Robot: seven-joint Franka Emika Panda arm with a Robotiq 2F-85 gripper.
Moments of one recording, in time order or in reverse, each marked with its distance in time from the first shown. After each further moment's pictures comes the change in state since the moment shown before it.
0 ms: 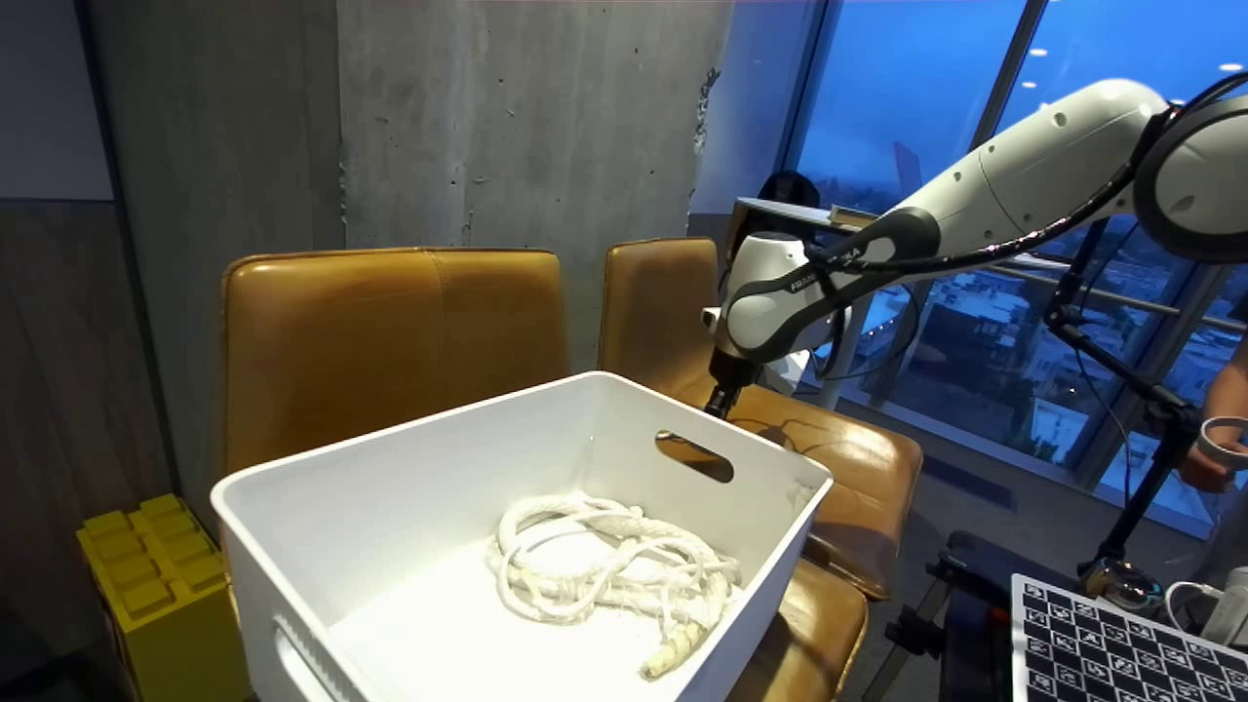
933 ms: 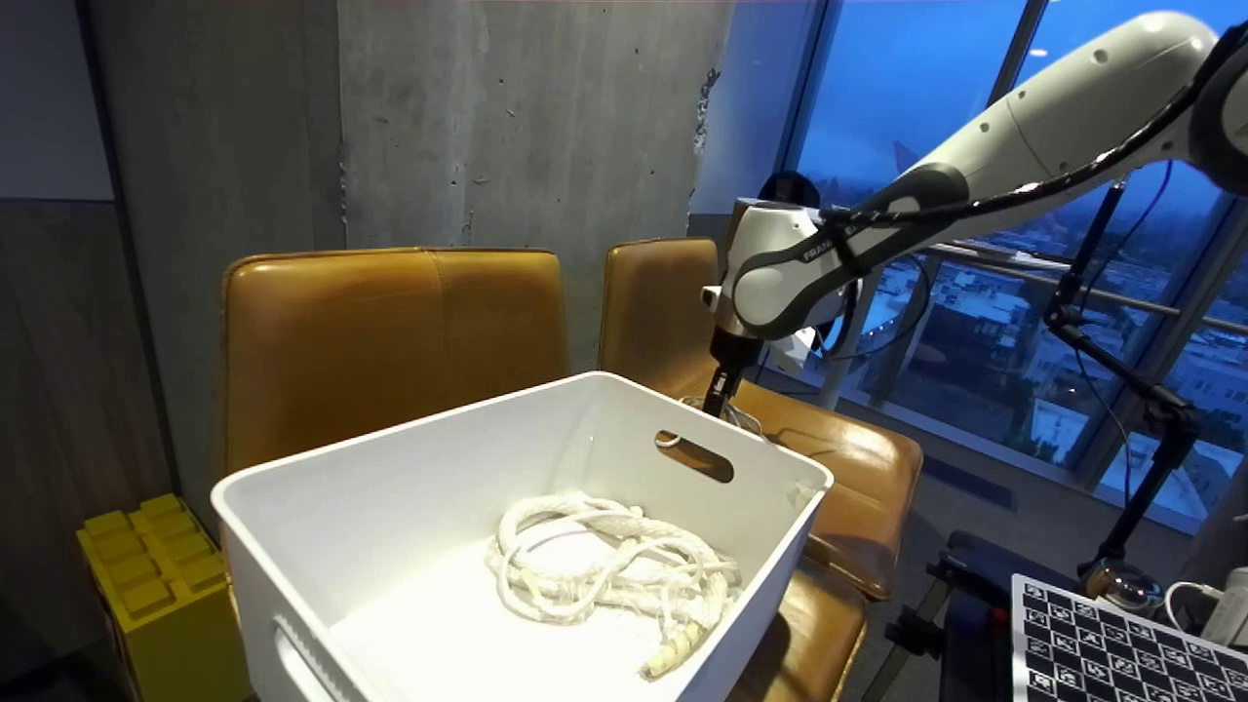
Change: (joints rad) arm 0.047 -0.153 -0.010 -0.159 -0.029 0.003 0.035
